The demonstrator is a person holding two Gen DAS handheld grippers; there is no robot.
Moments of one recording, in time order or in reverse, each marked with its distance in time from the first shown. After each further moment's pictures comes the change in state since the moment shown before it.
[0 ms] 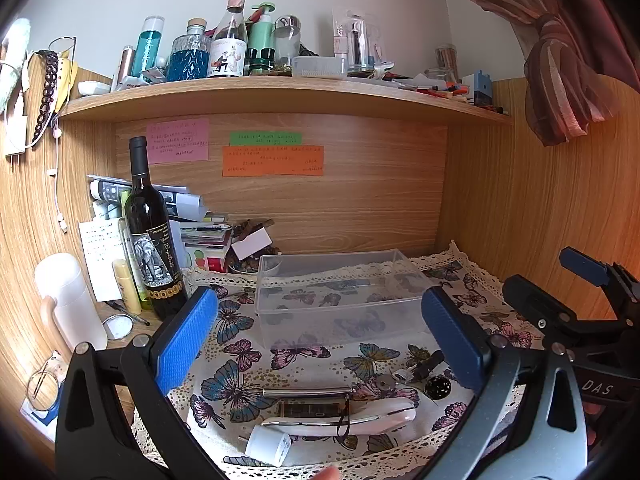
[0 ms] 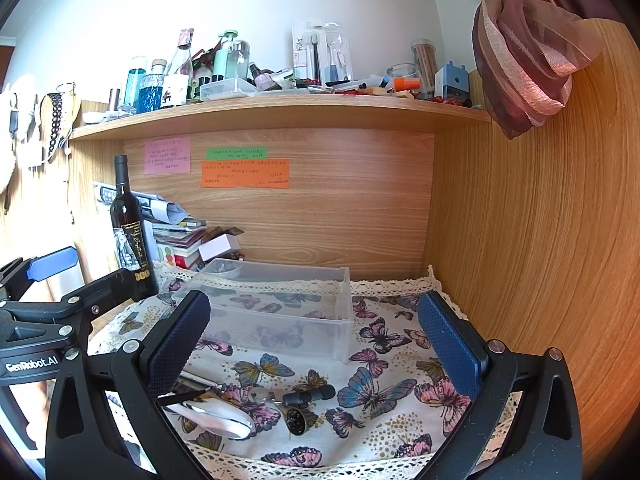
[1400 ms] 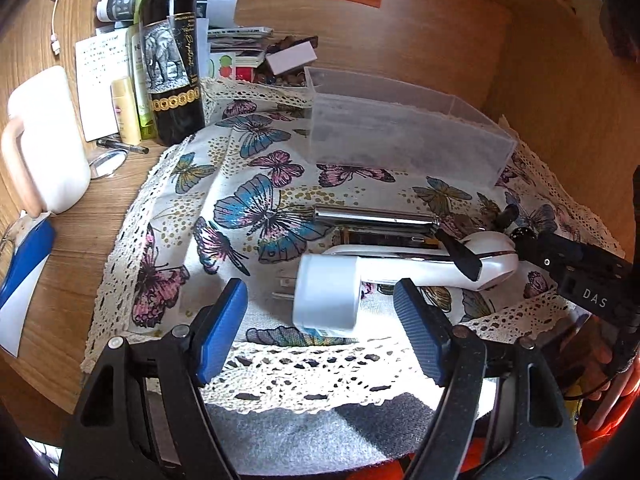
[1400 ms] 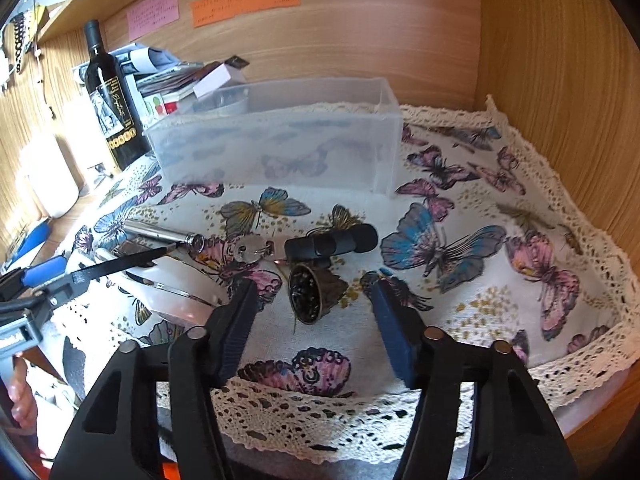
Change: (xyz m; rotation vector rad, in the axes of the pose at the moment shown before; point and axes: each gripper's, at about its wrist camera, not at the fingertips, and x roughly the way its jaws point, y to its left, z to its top) left arm 0.061 0.056 -0.119 -0.117 0.483 0.013; right arm 0.095 -0.005 -0.102 0.056 0.522 0.146
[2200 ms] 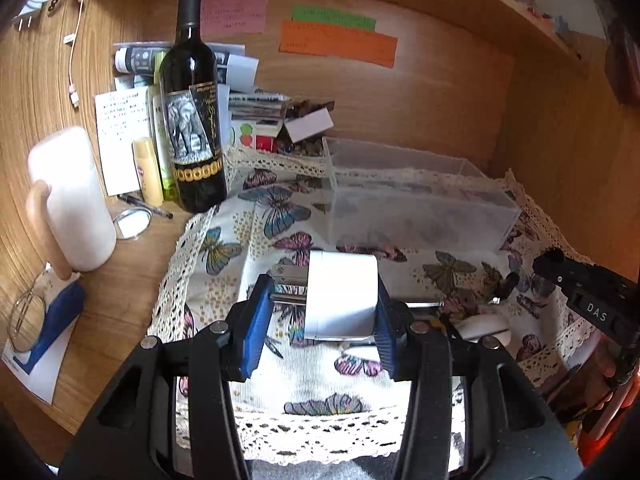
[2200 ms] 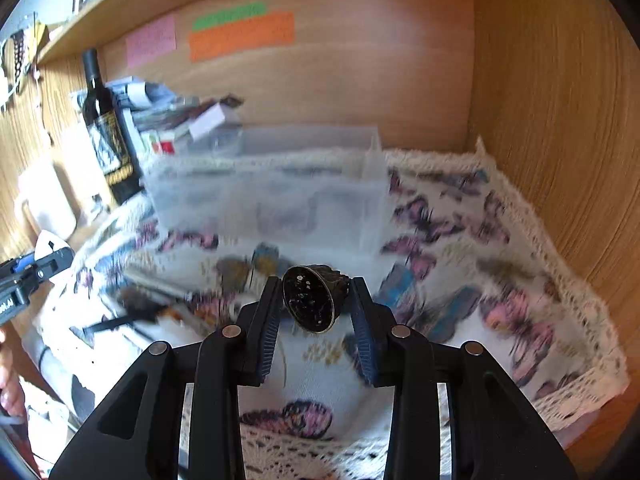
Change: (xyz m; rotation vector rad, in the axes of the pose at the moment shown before) left arm -0.034 0.014 0.050 -0.017 -0.177 0.041; right arm -0.020 -0.002 0.032 -0.014 -0.124 -0.042
